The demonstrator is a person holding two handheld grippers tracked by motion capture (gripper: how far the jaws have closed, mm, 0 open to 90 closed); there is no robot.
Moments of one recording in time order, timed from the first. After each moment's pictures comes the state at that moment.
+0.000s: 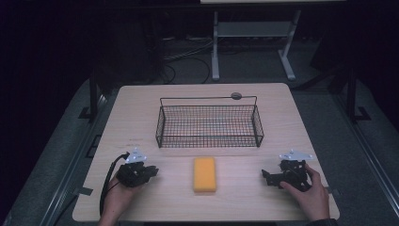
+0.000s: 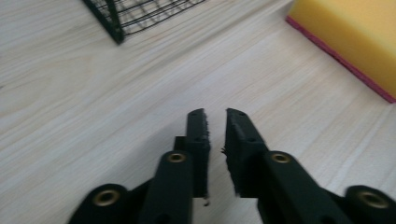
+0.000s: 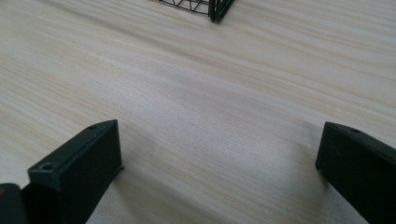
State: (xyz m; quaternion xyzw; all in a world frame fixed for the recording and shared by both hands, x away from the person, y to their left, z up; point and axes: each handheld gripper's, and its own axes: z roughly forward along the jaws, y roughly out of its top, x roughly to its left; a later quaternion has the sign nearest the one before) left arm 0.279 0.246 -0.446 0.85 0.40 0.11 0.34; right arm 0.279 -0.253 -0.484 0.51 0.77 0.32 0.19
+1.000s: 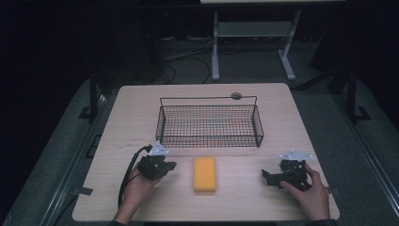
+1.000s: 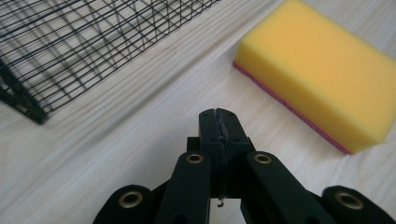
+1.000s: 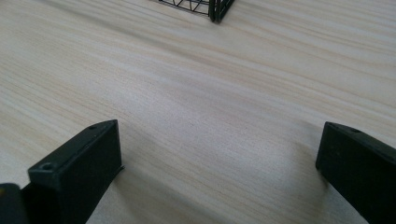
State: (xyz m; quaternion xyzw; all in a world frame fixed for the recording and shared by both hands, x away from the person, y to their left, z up) left arm 0.299 0.187 -0.436 0.87 0.35 0.10 0.34; right arm 0.279 -0.253 -0.484 0.51 0.77 0.32 0.19
